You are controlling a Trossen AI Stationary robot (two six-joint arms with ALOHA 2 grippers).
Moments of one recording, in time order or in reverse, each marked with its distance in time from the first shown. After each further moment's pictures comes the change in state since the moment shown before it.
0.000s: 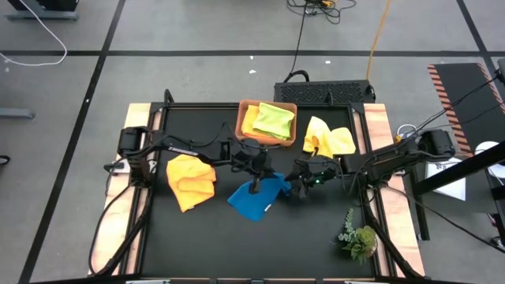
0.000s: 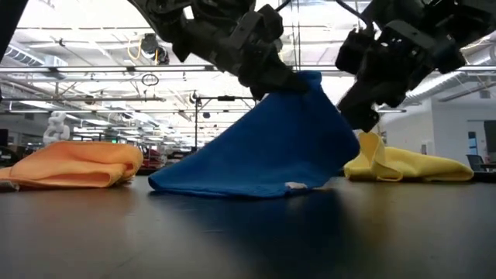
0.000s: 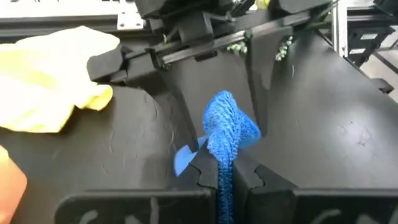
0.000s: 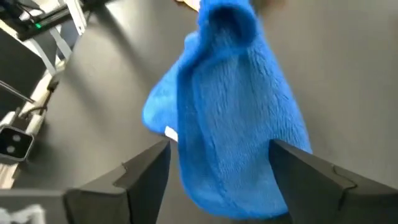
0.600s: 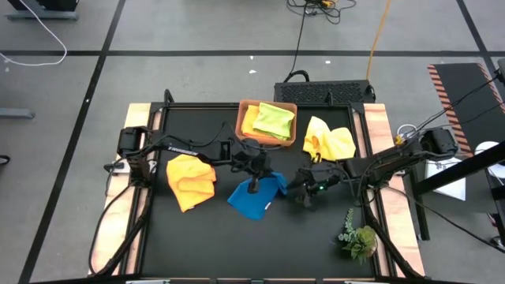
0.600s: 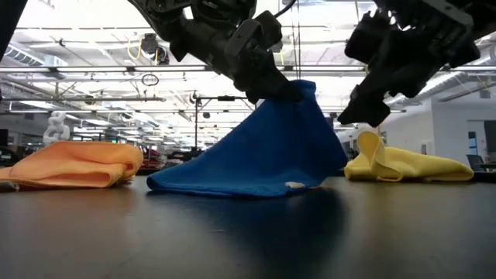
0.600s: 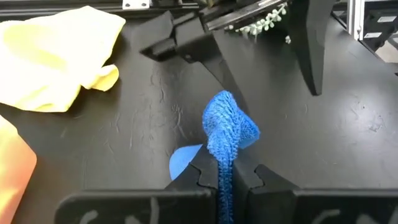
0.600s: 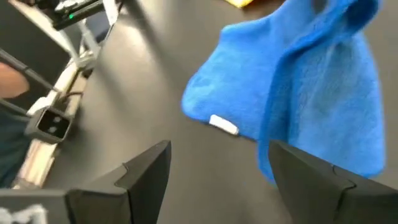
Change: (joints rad) left arm 0.001 -0.004 0.000 -0.059 -0.035 0.007; right arm 0.099 -0.034 -0.004 -0.008 0.003 0.033
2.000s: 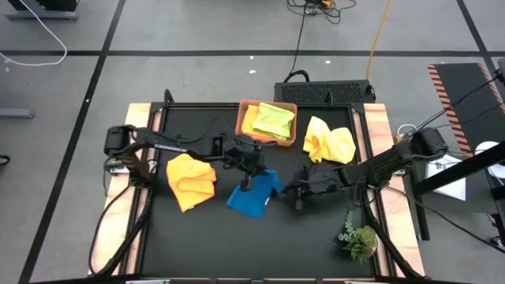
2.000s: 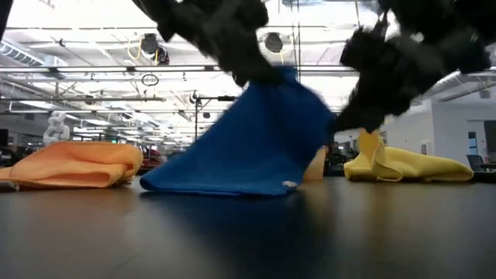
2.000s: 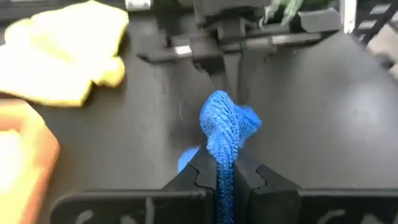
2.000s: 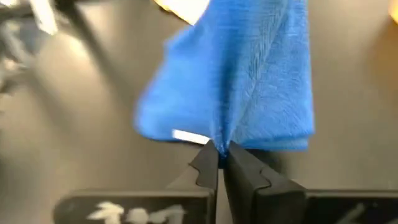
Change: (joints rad) left arm -0.004 -0.118 0.000 -0.162 -0.011 0.032; right arm 0.097 0.149 0.000 0.135 0.334 -0.014
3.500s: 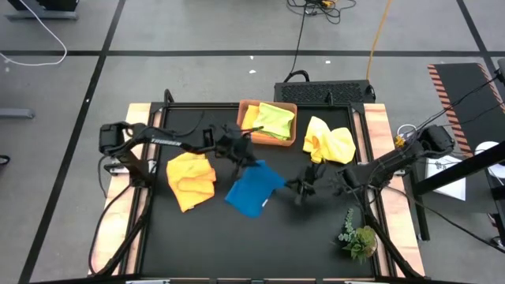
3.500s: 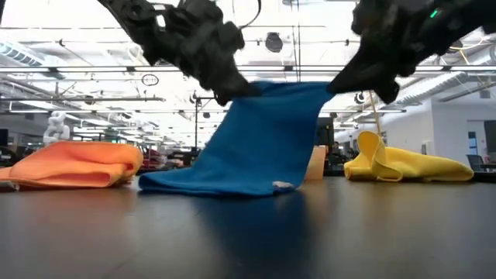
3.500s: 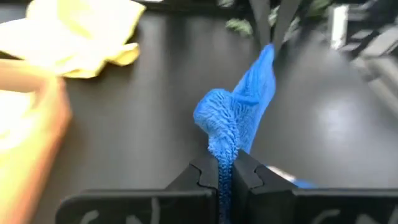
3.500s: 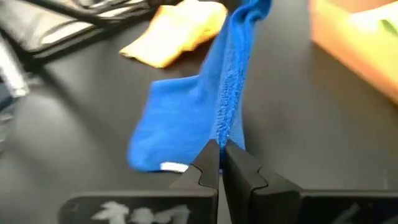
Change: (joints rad) left arm 0.149 -0.075 -0.208 0.157 0.161 -0.031; right arm 0.115 -0.127 0.103 -0.240 0.268 0.228
